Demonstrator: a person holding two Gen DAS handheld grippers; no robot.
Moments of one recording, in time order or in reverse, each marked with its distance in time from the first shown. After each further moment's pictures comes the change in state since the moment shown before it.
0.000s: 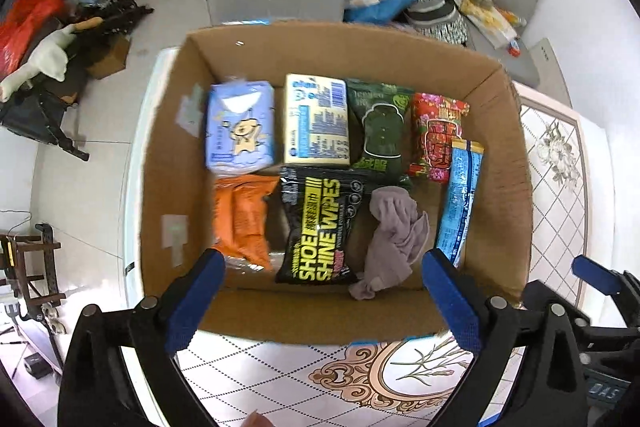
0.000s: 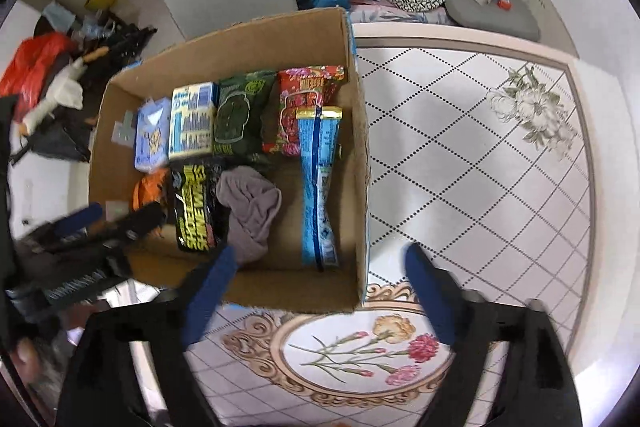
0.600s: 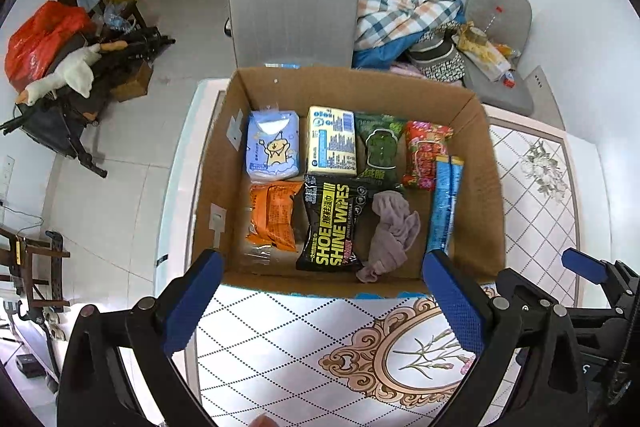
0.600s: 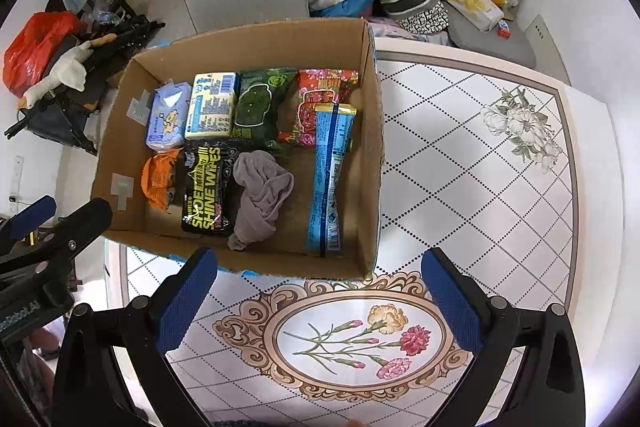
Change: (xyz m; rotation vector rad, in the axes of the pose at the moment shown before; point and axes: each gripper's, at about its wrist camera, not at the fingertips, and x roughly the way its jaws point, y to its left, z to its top) left arm -0.064 -0.009 -0.035 -0.015 -0.157 0.042; right arm -0.033 0.019 -0.031 -0.062 -0.077 -0.048
